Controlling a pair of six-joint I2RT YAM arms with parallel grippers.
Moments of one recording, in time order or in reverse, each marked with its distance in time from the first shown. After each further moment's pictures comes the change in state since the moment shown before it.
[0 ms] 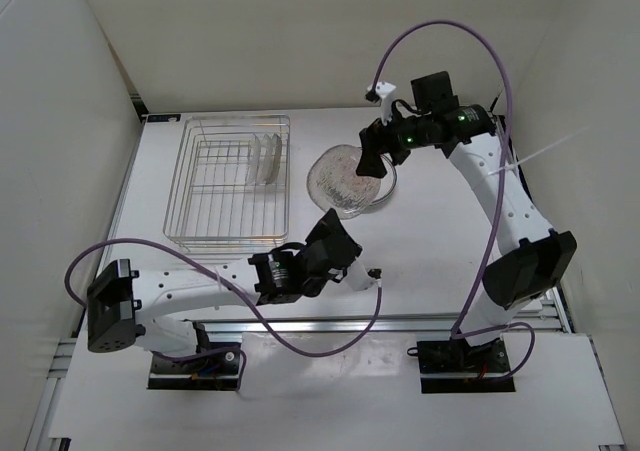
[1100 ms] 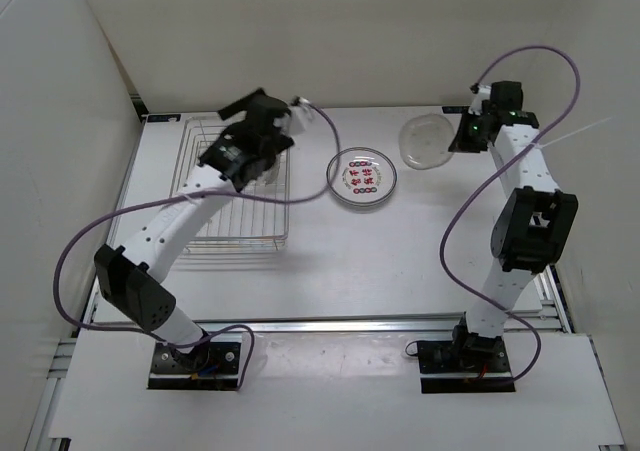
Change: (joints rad) left arm 0.612 0.183 0.589 -0.349 0.008 -0.593; right arm -0.454 0.239 -0.125 0.269 0.283 0.317
